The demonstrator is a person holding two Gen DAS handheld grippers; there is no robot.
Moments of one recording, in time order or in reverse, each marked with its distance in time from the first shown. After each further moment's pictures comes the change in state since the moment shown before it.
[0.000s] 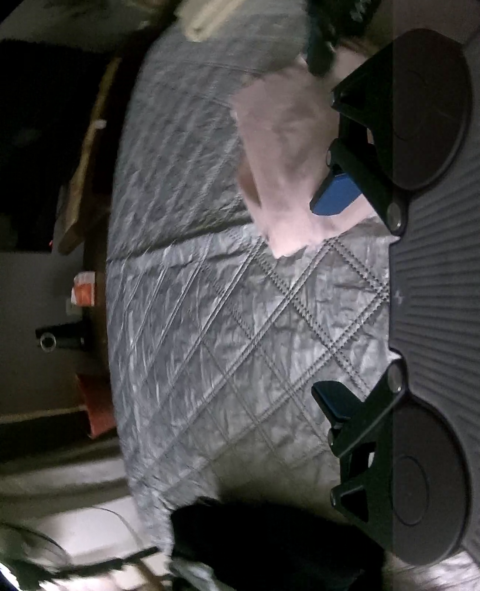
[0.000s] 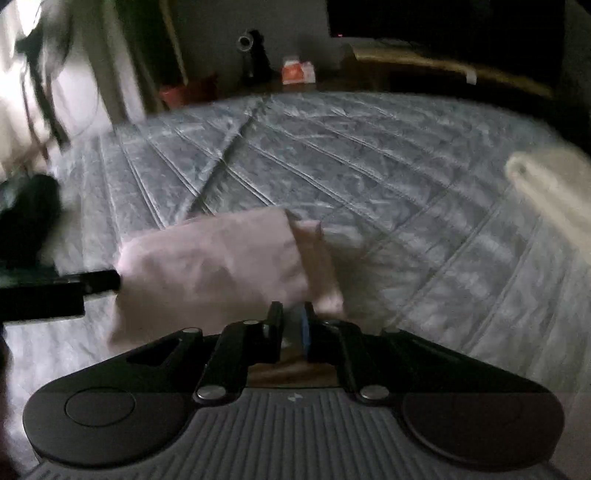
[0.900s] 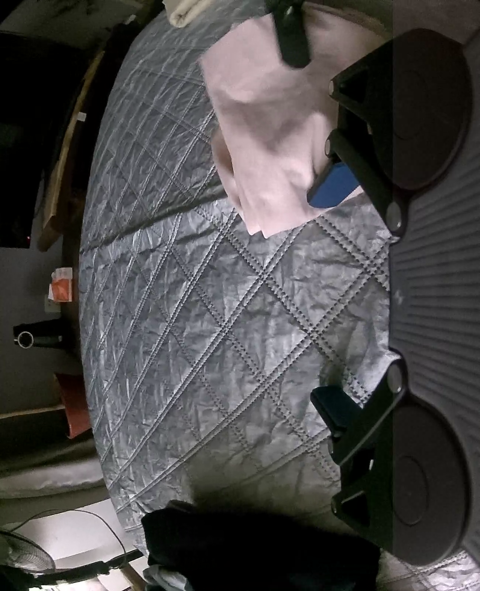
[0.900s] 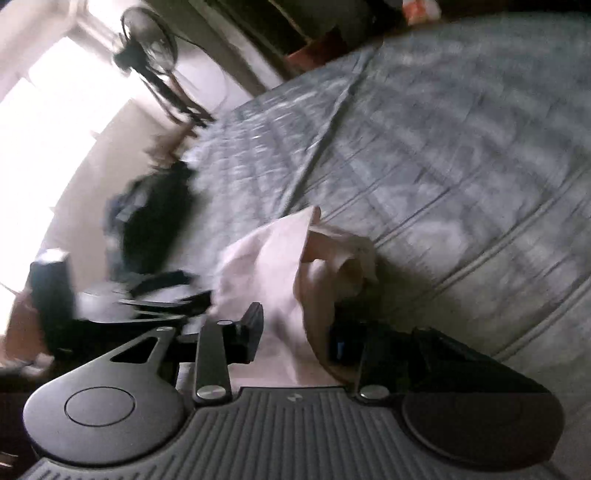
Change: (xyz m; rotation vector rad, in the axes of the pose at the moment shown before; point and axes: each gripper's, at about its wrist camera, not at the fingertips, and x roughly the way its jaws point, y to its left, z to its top) left arm 0.001 0.023 -0.015 -0.043 0.054 -0.023; right arm 0.062 -0.066 0.030 0.109 0.202 0.776
